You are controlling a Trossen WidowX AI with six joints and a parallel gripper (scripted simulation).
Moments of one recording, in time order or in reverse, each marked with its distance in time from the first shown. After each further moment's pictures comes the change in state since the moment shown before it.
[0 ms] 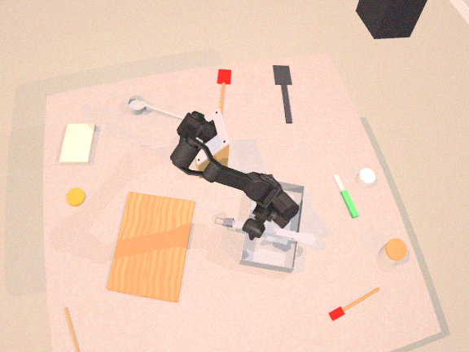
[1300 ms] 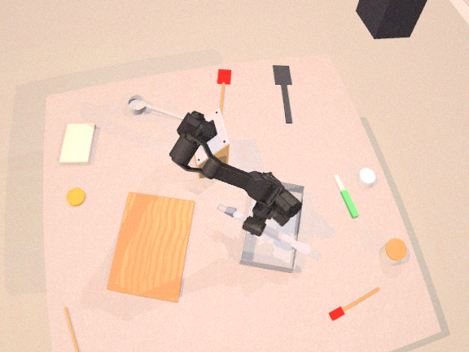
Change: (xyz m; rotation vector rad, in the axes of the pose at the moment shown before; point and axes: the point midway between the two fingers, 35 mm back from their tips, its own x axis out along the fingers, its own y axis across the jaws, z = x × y) arm -0.014 -0.009 -0.004 -0.031 0.024 0.012
